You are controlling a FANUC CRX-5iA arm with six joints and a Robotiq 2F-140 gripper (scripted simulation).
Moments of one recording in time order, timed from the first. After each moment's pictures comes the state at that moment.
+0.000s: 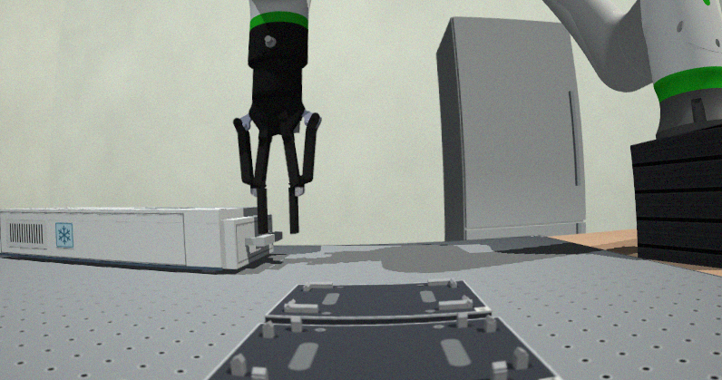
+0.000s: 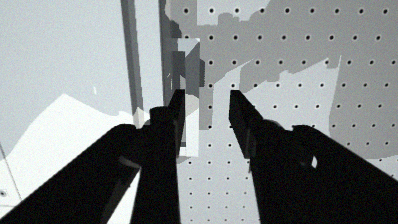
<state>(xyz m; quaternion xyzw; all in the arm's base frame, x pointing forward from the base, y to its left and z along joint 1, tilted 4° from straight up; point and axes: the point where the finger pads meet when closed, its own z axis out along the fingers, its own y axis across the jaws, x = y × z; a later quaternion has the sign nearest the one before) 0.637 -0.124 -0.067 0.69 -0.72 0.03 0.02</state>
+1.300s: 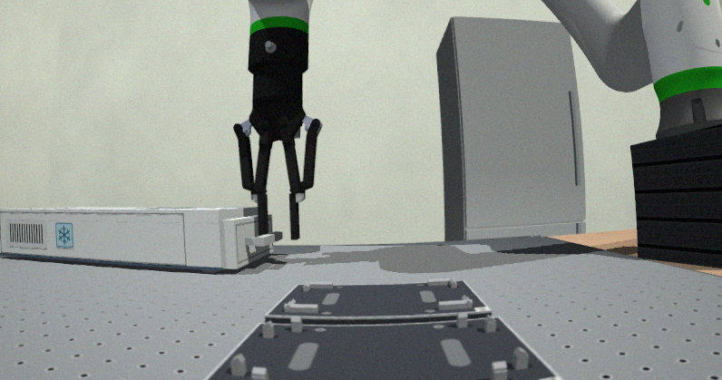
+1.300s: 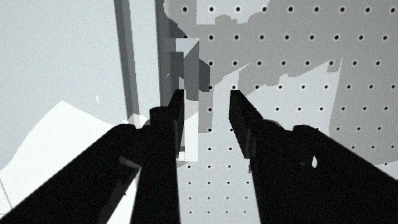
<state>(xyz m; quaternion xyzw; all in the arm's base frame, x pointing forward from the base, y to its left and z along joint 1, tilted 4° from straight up) 0.636 -0.125 -0.076 0.69 -0.72 0.03 0.02</state>
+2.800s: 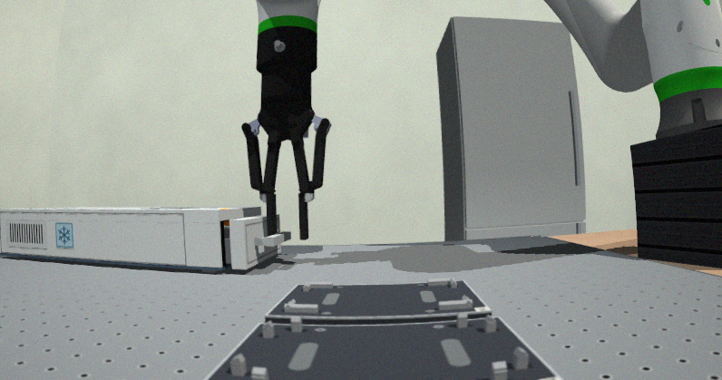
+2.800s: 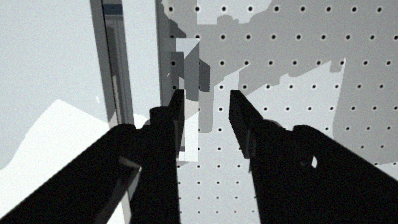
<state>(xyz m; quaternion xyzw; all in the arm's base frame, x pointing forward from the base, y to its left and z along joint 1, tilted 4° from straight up) 0.623 -0.124 -0.076 0.69 -0.72 0.03 0.02</state>
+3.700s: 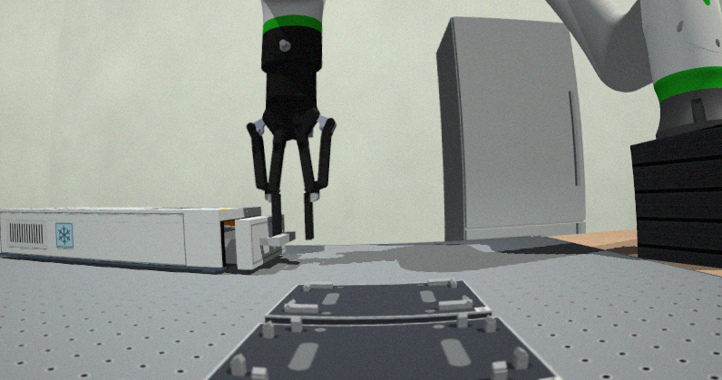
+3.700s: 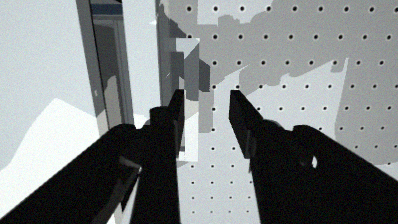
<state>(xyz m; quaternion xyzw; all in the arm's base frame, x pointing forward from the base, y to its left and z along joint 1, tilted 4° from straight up) 0.616 -0.124 -0.076 0.69 -0.72 0.03 0.02</state>
